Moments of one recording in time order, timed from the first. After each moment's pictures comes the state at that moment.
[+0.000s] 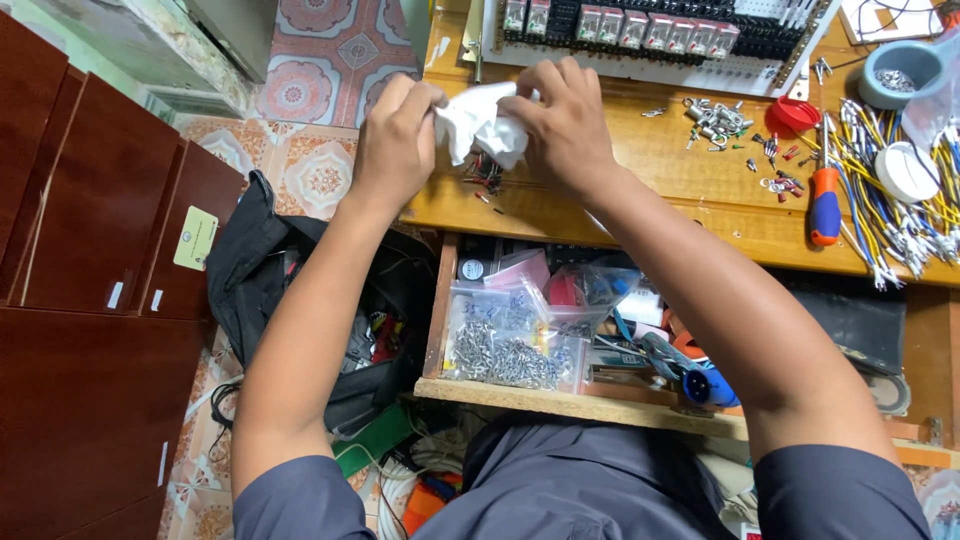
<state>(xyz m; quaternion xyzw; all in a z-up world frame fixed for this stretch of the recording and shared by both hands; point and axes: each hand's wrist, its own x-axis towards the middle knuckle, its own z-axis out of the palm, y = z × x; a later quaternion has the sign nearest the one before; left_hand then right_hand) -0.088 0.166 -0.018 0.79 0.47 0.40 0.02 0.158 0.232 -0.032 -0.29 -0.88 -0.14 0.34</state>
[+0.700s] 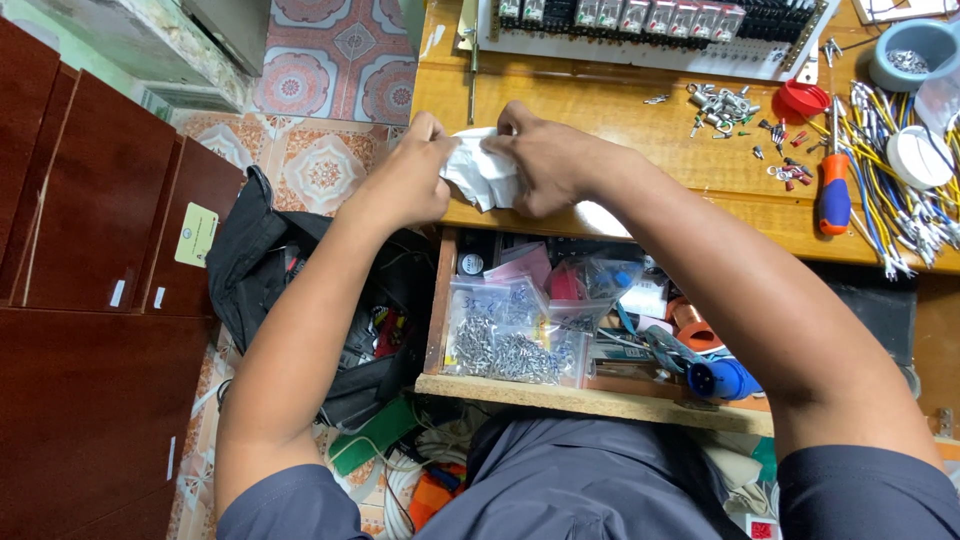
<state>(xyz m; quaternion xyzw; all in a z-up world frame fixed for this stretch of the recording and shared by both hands) -0.074 0.140 -0.004 0.79 0.56 0.11 0.23 0.148 0.202 0.012 -0.31 -0.92 0.22 -0.07</state>
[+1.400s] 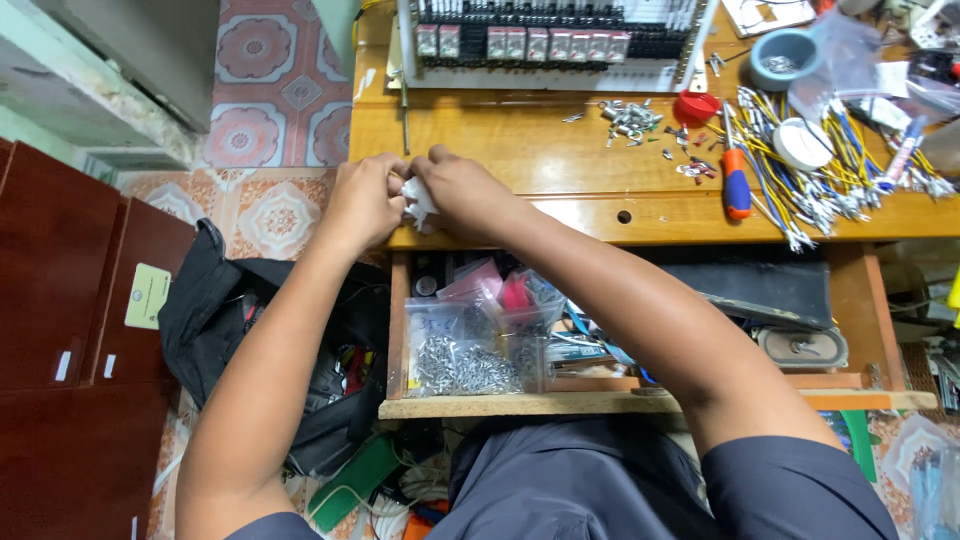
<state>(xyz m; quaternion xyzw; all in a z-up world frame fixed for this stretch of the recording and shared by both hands) -0.056 0.162 -0.029 0.73 0.63 0.17 0.21 0.126 0.183 -0.032 -0.36 -0.92 0.10 0.09</state>
